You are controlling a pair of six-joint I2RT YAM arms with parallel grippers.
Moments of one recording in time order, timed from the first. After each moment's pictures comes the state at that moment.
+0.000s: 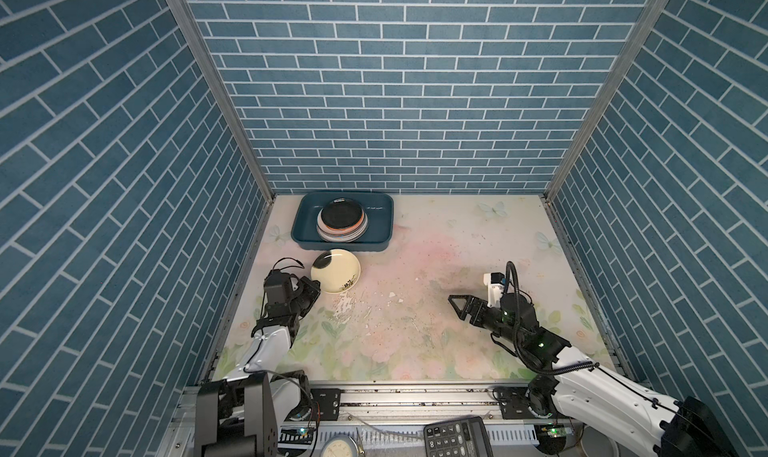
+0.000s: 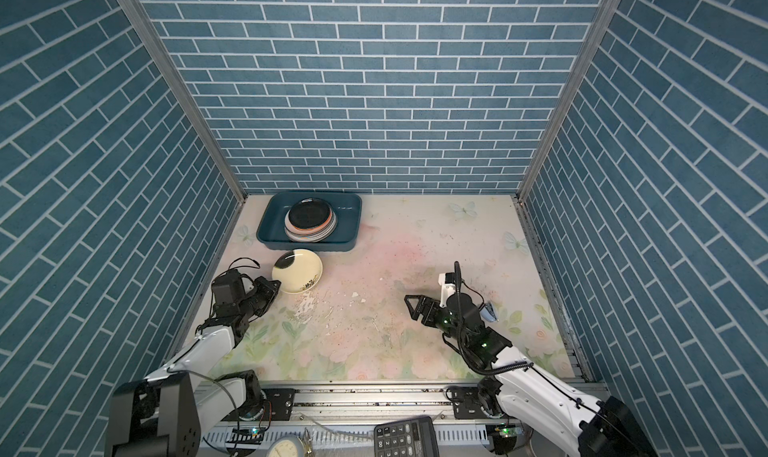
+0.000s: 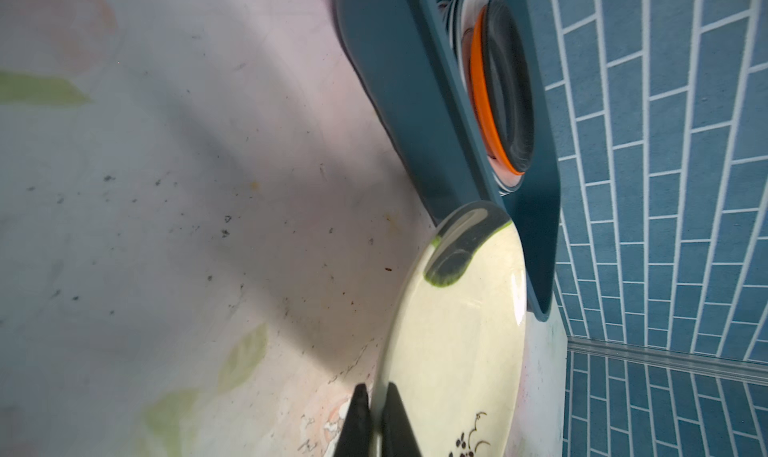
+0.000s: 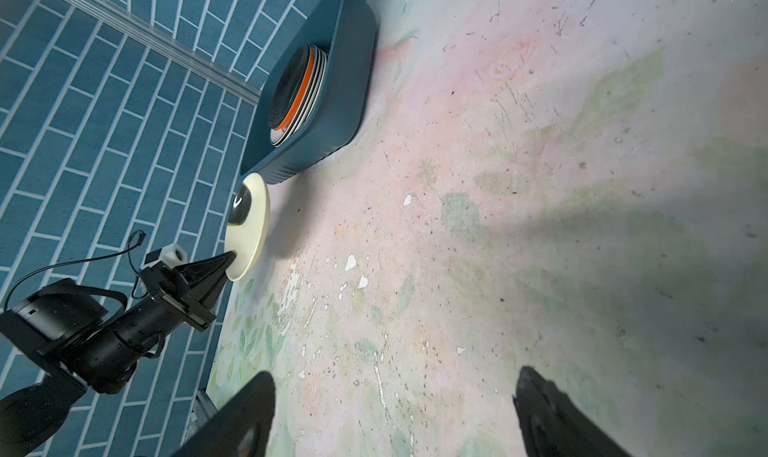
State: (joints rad) left arm 0.16 1.01 0.31 0.09 0.35 -0.91; right arm 0.70 0.81 0.24 0.13 -0.12 0.90
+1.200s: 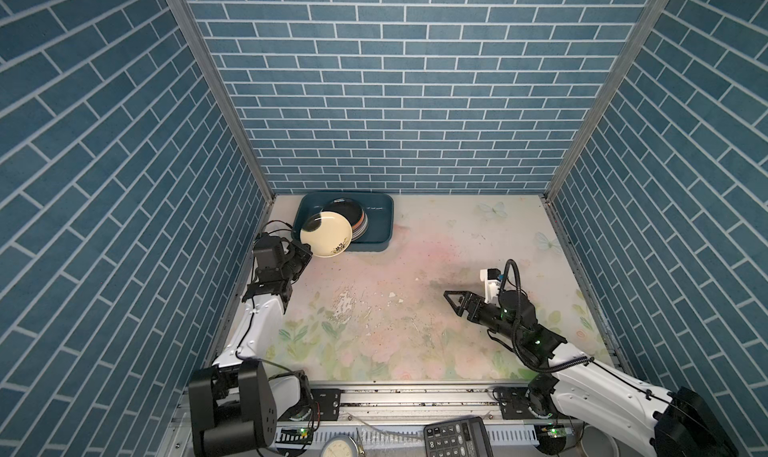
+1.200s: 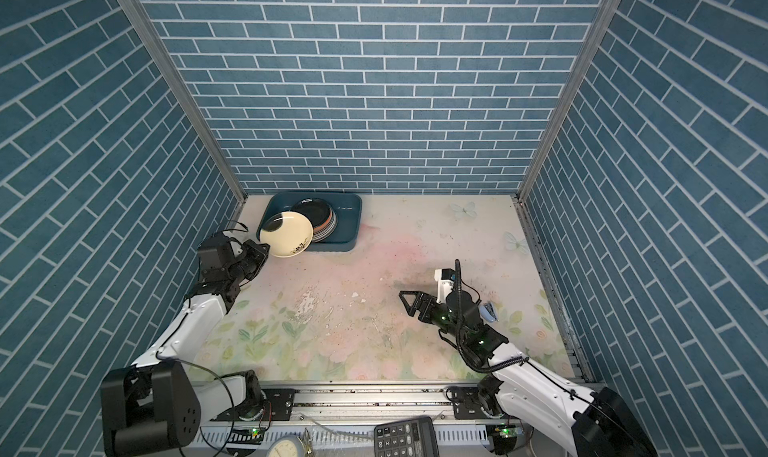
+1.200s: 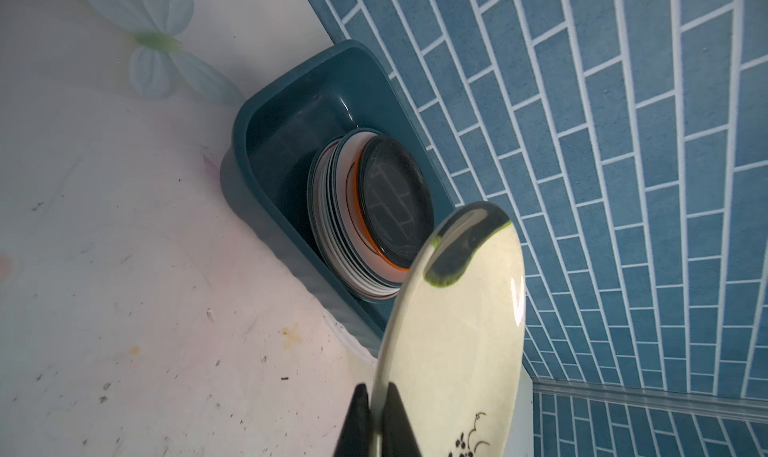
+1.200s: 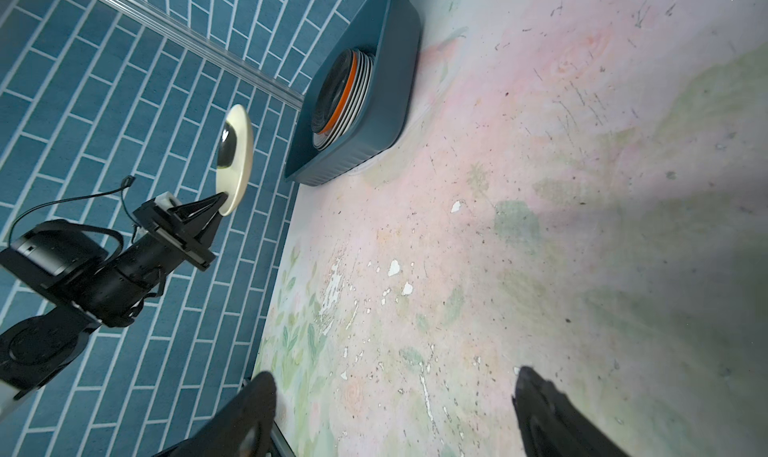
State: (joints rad) left arm 0.16 1.23 0.71 0.01 0.27 -0.90; right arm 0.70 0.84 0.25 0.24 -0.18 0.94
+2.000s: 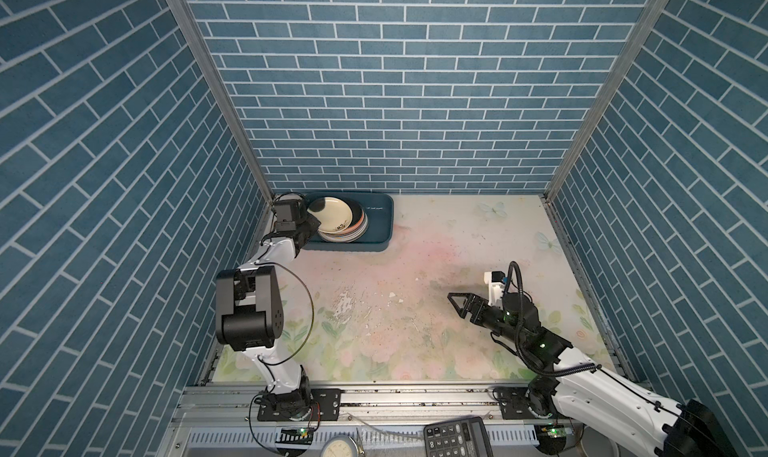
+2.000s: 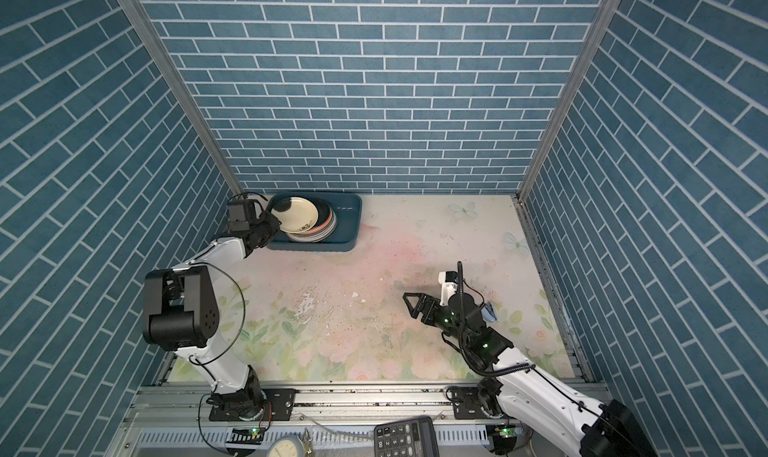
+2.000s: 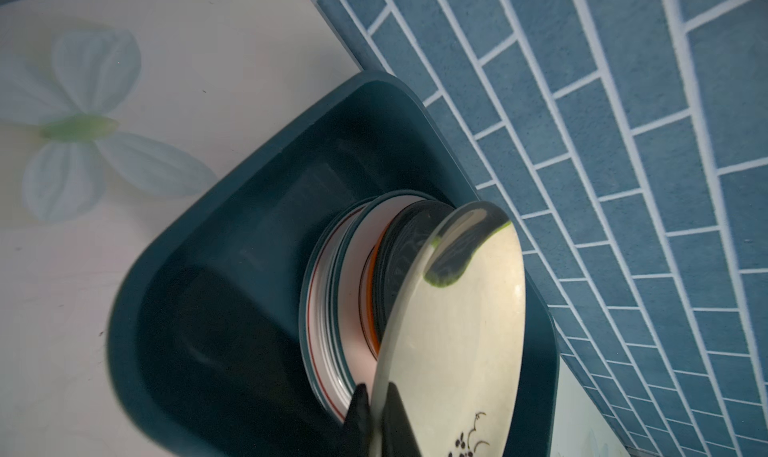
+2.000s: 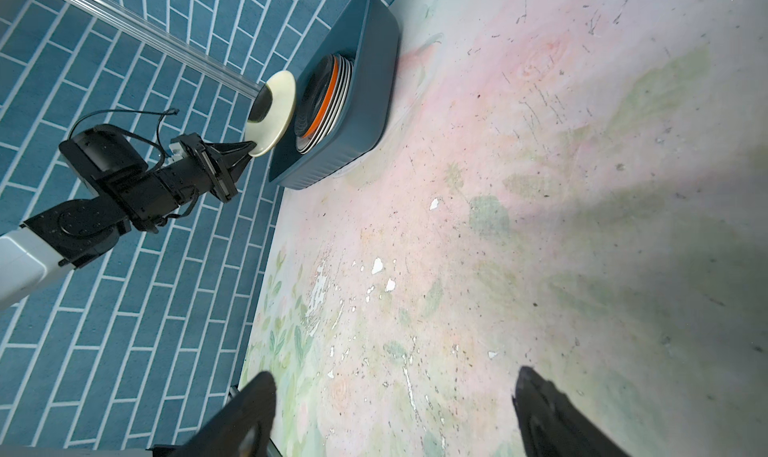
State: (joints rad) left arm 0.08 1.79 1.21 -0.07 0.13 -0.81; right arm 0.70 0.78 0.24 0.15 -0.15 0.94
